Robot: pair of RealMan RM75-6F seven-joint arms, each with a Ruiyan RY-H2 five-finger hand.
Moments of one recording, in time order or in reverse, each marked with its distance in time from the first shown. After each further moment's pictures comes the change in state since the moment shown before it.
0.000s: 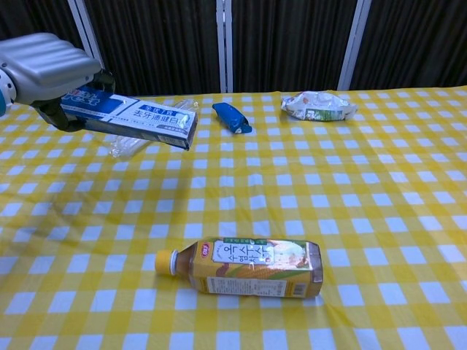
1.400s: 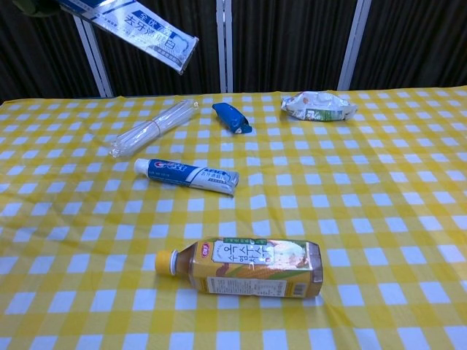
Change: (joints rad) left arm -0.074 0.244 0.011 -0.204 0.177 0.113 0.324; right arm -0.005 0.011 0.001 -0.015 -0.016 0.018 0.015
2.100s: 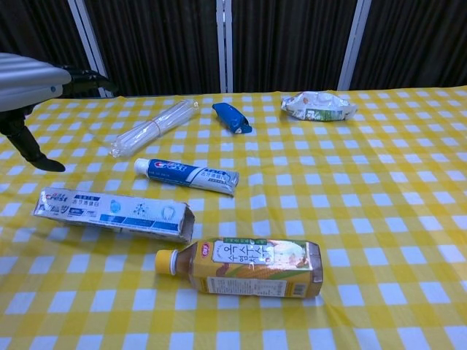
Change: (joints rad) left arm 0.171 -0.115 0.074 -0.084 -0.178 -0.062 -0.523; right arm 0.001 -0.003 0.000 -0.002 0.001 -0.002 -0.008
